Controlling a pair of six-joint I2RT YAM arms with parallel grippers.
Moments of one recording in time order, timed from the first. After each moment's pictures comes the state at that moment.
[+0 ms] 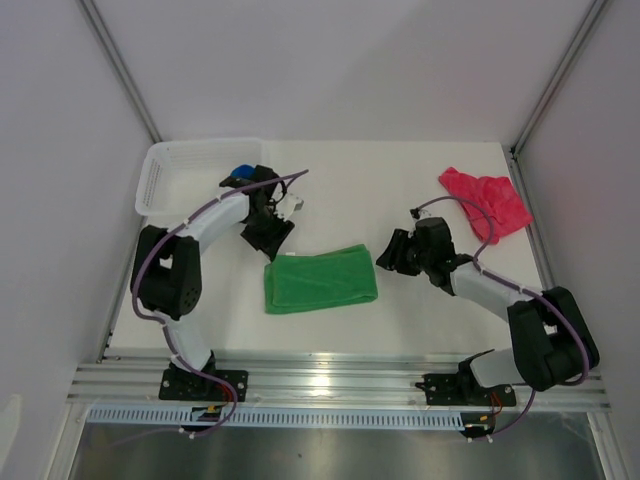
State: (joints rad) left arm -0.35 1.83 1.40 -0.95 0.12 0.31; right arm 0.39 1.40 0.65 0.03 -0.22 0.58
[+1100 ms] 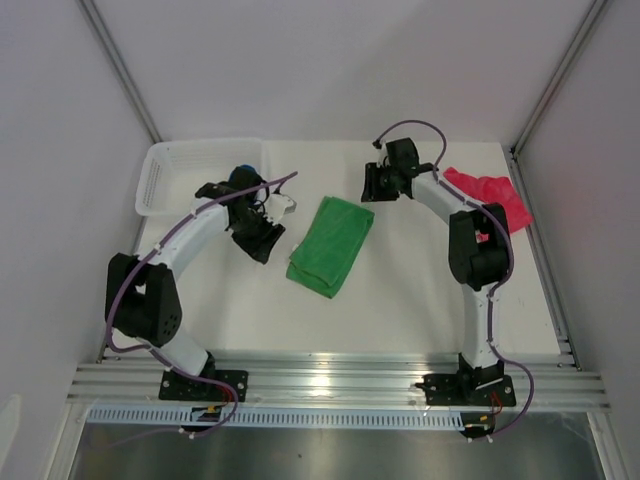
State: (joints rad) left arm -0.31 1.61 1.29 -0.96 0.20 0.40; right arm 0.32 2.18 1.72 -0.39 -0.26 0.21
